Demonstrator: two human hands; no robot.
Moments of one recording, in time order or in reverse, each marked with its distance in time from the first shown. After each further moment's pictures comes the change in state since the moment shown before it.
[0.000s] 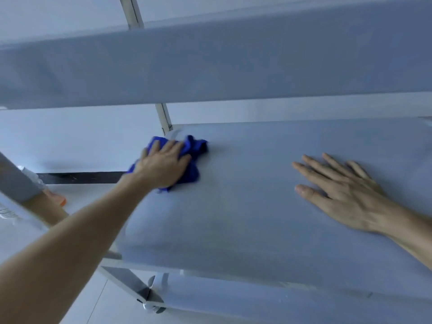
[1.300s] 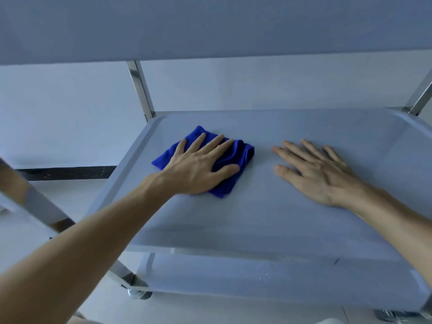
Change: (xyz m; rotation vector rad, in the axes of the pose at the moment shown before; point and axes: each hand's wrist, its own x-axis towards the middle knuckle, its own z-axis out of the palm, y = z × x) left_hand -0.011 0.070 0.001 -0.065 -0.113 0.385; right_hand 0.023 -0.018 -0.021 0.063 -0.108 0.131
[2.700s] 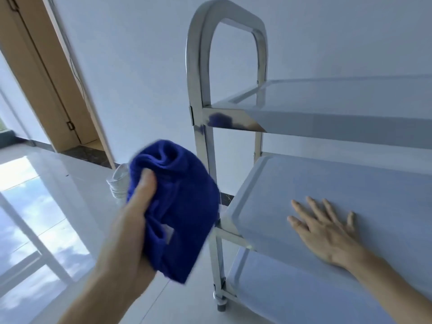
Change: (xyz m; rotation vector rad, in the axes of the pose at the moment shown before) left_hand -0.257 -0.008 -0.102 -1.783 1.158 -0.431; right_hand 0.039 -0.163 0.011 0.025 -0.062 -0.191
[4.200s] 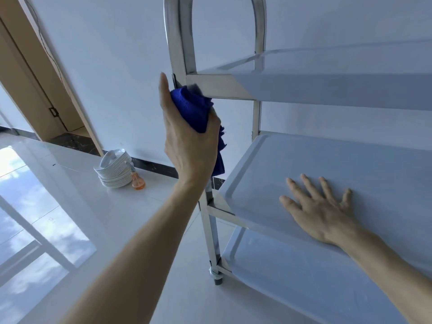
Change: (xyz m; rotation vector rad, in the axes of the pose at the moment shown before) left_hand 0.135 -0.076 0.074 0.668 0.218 0.698; right_hand 0.015 0.002 -0.006 -0.027 -0.006 0.029
